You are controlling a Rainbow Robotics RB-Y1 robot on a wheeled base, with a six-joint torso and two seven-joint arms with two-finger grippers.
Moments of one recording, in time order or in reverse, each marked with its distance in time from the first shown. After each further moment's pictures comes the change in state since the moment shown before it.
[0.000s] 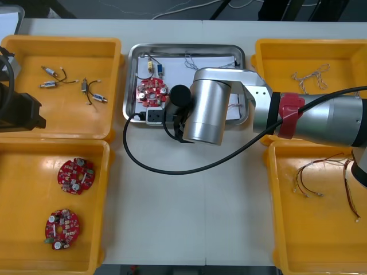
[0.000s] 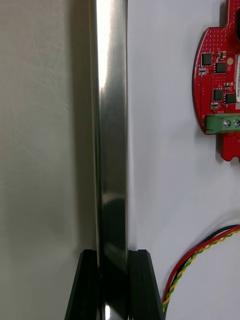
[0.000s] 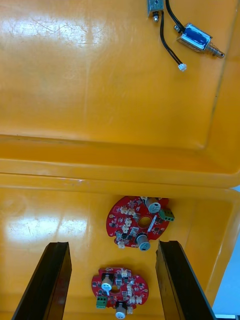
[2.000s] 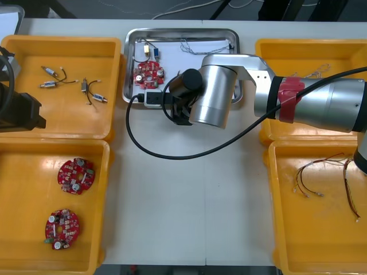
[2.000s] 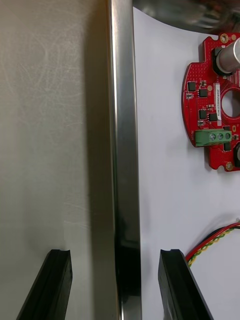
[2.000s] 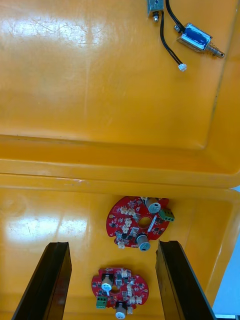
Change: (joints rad) right arm -0.082 -0.001 0.070 0.151 -0.067 -0.264 0.037; left arm 0.000 0.000 0.000 0.000 0.000 0.000 0.000
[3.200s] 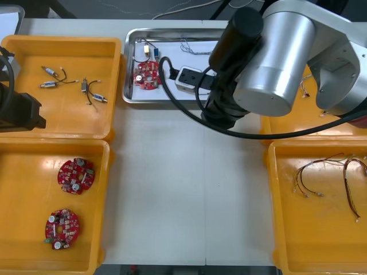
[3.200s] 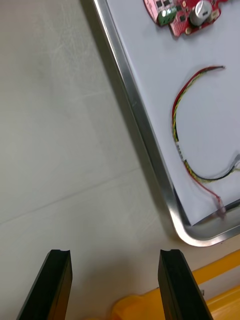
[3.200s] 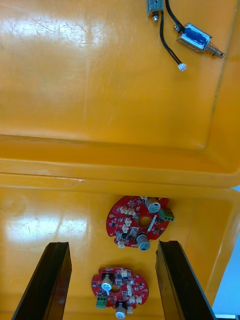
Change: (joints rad) right arm 0.259 -0.227 -0.544 -0.640 -0.077 0.742 -0.214; left arm 0.000 0.000 0.000 -0.001 0.000 0.000 0.000
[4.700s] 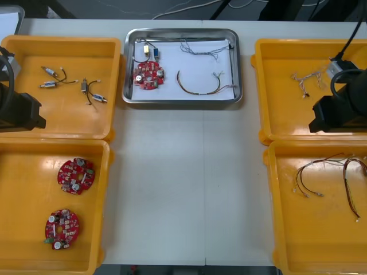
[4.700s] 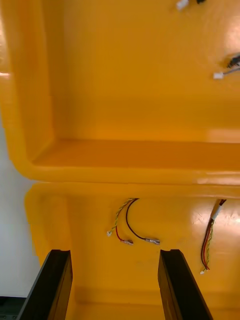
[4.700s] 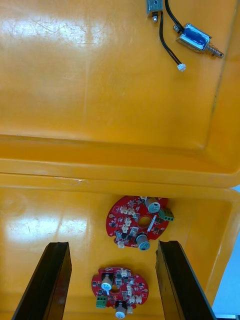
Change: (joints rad) right arm 0.509 -0.248 -0.681 -0.094 -0.213 0.308 -0.603; left arm 0.000 0.000 0.000 0.000 0.000 0.000 0.000
